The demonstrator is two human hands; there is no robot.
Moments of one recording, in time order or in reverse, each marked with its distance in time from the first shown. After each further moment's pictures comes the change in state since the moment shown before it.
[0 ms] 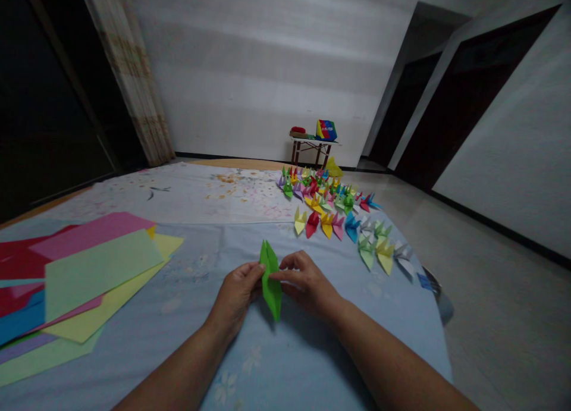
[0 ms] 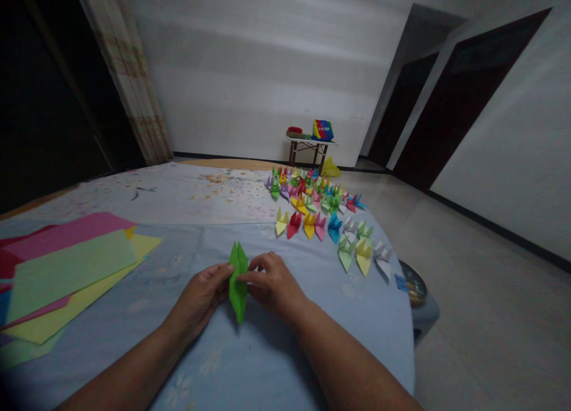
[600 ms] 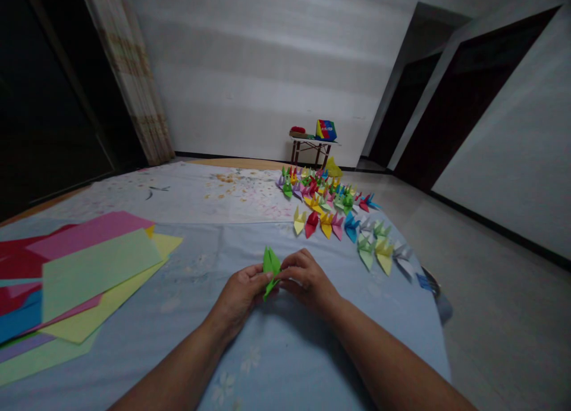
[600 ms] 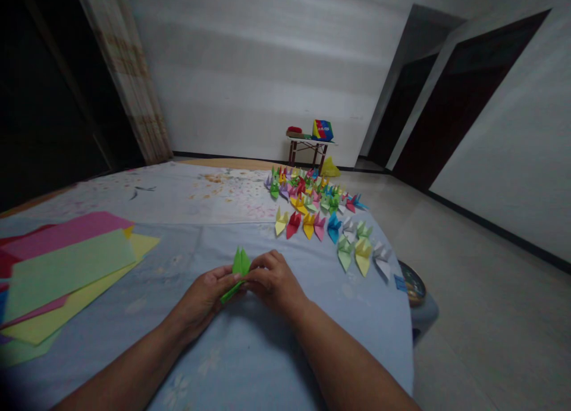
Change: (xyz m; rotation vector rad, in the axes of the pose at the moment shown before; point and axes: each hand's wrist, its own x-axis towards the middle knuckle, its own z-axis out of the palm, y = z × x) left_hand 0.001 -0.004 -0.001 -0.033 -0.178 -0.071; right_hand 0.002 0.001 -0.004 0.064 0.044 0.026
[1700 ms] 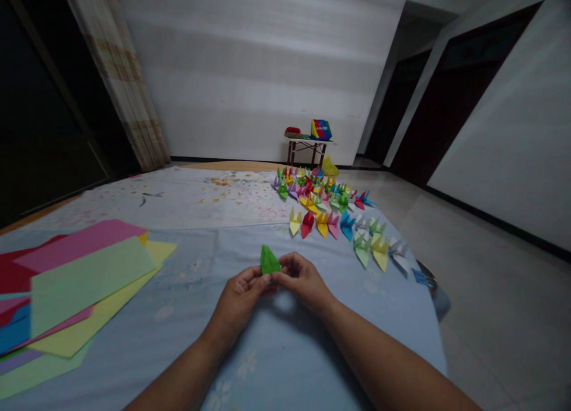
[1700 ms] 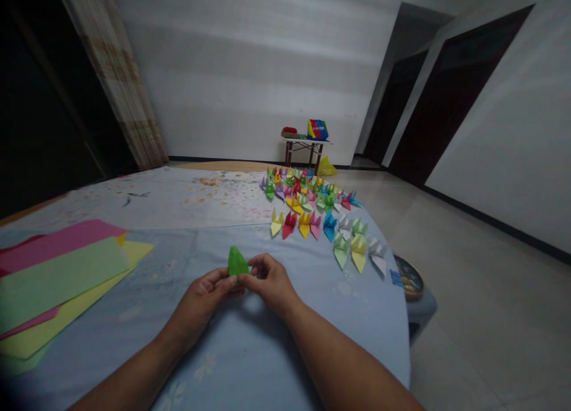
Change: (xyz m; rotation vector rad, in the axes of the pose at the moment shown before) left_hand -0.006 0.004 0.010 0.207 0.017 0.172; right_hand 0.001 0.004 0.024 0.707 0.175 0.683
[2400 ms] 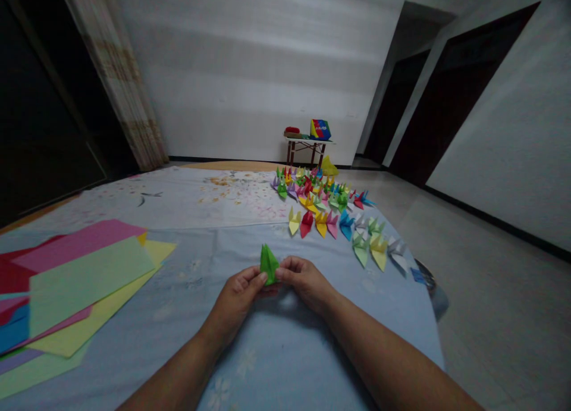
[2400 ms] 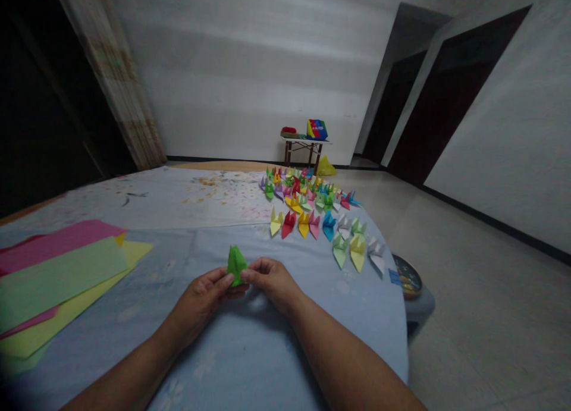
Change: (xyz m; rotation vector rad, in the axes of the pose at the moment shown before) left_hand 0.001 -0.003 -0.005 -0.055 -0.106 -0.015; right_hand -0.001 0.001 -0.006 0.336 -0.143 0.129
